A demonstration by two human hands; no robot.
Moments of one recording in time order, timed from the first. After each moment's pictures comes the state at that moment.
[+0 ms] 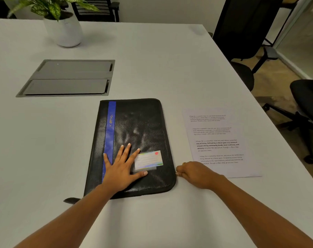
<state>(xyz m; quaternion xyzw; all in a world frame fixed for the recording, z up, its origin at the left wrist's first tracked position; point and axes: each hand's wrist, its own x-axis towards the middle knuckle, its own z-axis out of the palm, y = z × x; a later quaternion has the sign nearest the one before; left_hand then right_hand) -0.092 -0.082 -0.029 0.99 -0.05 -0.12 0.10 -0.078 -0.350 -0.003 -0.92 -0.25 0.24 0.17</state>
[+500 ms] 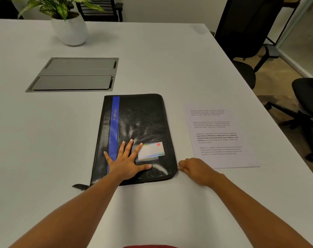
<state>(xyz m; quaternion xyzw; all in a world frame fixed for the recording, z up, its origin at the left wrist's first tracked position) -0.100 -0.089 -0.028 0.98 -0.01 -0.19 0.09 -0.103 -0.349 -0.004 -0.94 -0.21 0.21 0.19</state>
